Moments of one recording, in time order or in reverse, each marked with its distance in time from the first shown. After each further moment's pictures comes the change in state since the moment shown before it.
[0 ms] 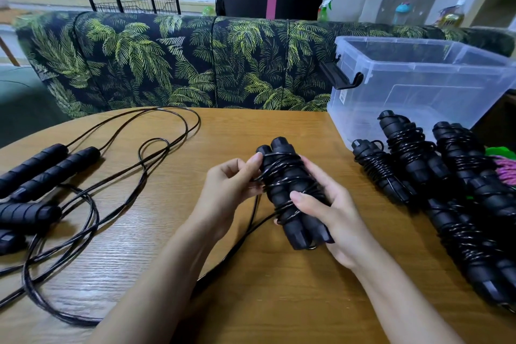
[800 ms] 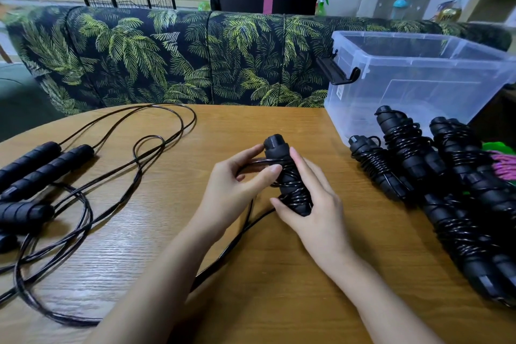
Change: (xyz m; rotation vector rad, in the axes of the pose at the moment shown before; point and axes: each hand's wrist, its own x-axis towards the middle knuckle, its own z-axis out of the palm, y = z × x) left_hand -0.005 -0.001 0.003 0.373 -0.081 0.192; right_hand 0.002 0.030 0.006 -0.756 0.247 -0.378
